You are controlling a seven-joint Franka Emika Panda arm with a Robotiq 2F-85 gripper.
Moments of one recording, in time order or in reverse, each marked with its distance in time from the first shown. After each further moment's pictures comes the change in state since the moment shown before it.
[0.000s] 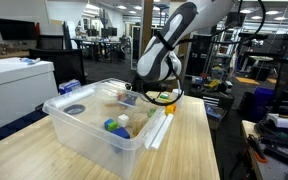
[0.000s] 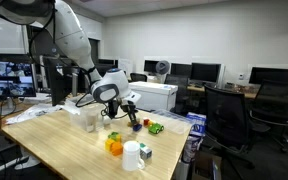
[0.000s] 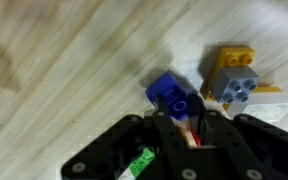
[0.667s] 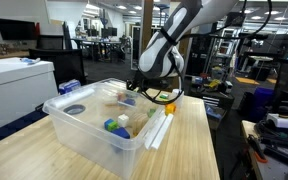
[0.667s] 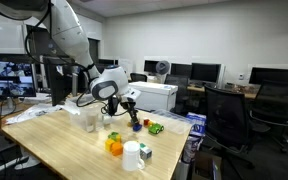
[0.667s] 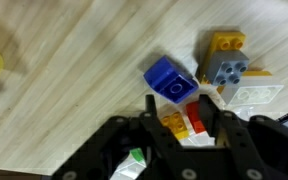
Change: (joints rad) arm -0.008 -0.045 0.003 -0.034 0.000 0.024 0.000
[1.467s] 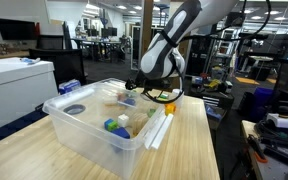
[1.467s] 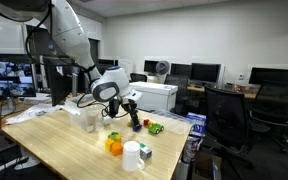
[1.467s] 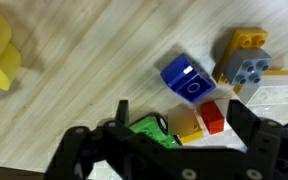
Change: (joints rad) arm 0.005 0.011 -0.026 0.003 -0.004 -0.006 0.000
